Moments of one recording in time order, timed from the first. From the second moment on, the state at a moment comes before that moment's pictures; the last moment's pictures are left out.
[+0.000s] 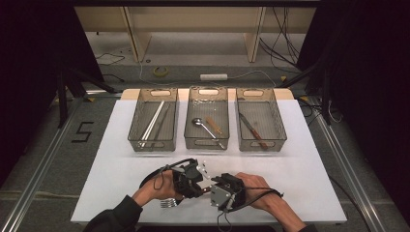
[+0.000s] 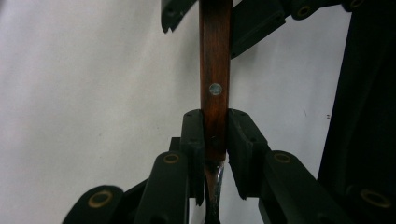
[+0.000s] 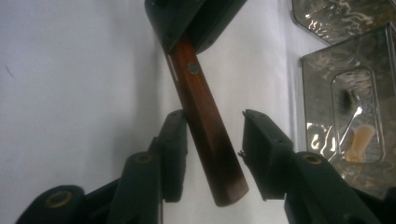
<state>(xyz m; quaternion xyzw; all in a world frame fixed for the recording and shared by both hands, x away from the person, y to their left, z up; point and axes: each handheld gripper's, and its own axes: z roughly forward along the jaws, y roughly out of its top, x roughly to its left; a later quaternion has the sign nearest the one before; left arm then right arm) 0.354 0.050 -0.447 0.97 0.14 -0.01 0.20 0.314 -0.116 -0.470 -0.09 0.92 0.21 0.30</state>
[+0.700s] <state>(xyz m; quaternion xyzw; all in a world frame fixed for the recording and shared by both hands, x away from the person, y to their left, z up) 0.354 0.051 -0.442 0.97 0.13 -0.03 0.22 0.300 -0.118 -0.472 -0.20 0.91 0.17 0.34</state>
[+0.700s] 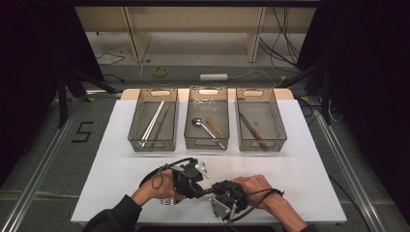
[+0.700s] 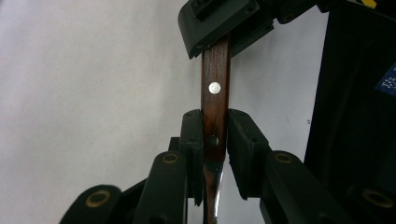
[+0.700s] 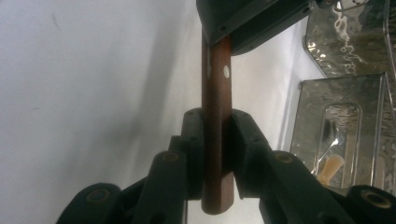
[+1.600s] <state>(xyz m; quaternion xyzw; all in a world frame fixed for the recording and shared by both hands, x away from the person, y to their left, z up) 0.362 0.103 -0.402 0.87 0.26 0.10 0.40 0.324 -0.159 -0.444 -0.09 0.91 0.17 0.37</state>
